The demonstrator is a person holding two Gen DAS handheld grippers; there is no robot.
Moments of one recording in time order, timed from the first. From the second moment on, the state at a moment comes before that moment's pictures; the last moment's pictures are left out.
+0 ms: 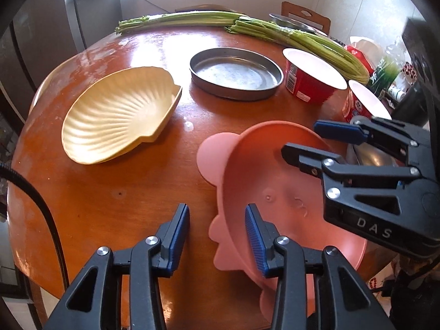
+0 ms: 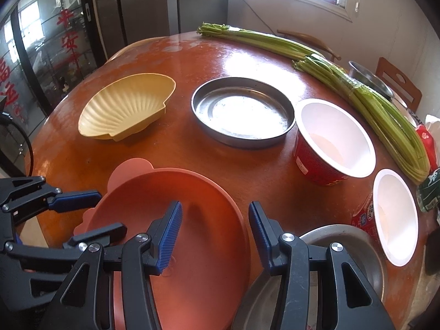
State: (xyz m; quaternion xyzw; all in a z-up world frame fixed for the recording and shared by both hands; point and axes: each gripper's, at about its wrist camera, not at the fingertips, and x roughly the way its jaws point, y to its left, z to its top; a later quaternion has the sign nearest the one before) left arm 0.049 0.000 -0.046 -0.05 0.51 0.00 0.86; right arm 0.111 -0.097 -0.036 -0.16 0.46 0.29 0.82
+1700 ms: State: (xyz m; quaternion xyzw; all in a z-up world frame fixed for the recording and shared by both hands) left arm 0.023 0.067 -0.036 -0.17 0.49 0.04 0.85; right arm 0.095 -0.079 -0.042 -0.11 0.48 0.32 0.81
